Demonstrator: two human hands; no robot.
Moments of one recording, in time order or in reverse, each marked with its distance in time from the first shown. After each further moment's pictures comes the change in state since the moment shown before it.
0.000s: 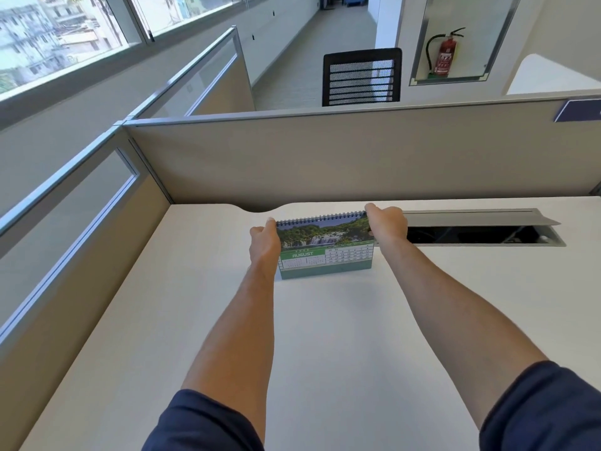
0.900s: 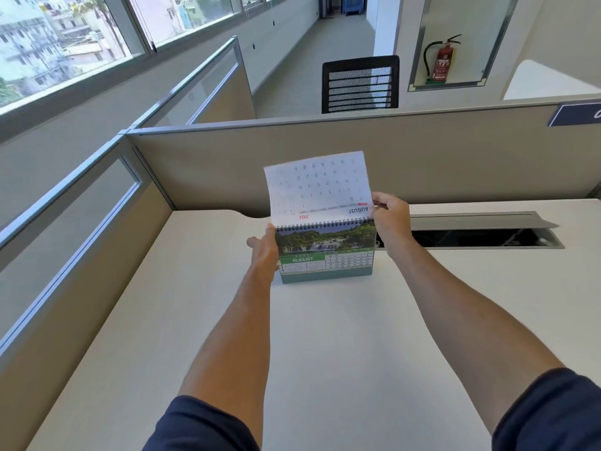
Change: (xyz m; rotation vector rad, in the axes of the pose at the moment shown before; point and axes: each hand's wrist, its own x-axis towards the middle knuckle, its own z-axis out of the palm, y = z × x) left_hand -0.002 0.001 -0.004 -0.054 -0.068 -0.094; right_hand 0.004 0.000 -0.014 0.288 -0.117 -0.332
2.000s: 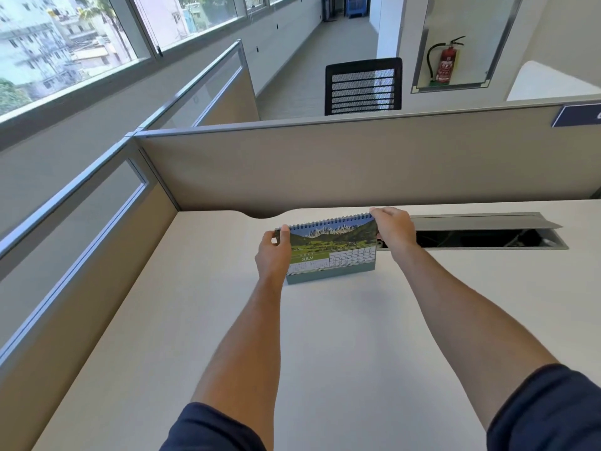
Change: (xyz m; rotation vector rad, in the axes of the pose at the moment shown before) left_hand -0.024 -0.017 0.005 0.220 0.103 0.342; right_hand -0.007 0.005 -0.006 -0.303 0.033 0.204
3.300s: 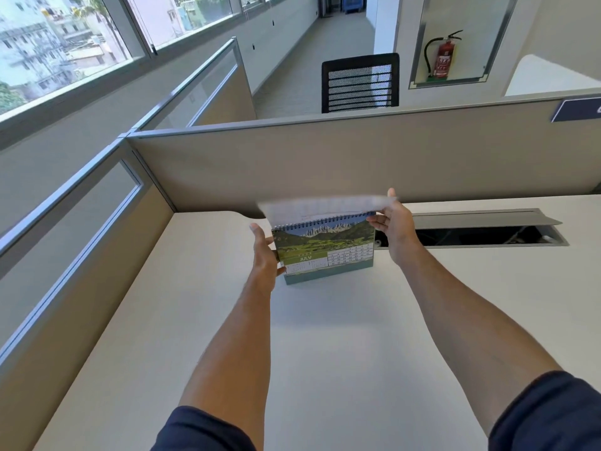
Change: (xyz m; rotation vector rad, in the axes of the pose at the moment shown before) left_hand 0.011 0.006 -0.008 -0.448 -0.196 -0.286; right_hand 0.009 0.006 -0.006 0.655 -0.170 0.023
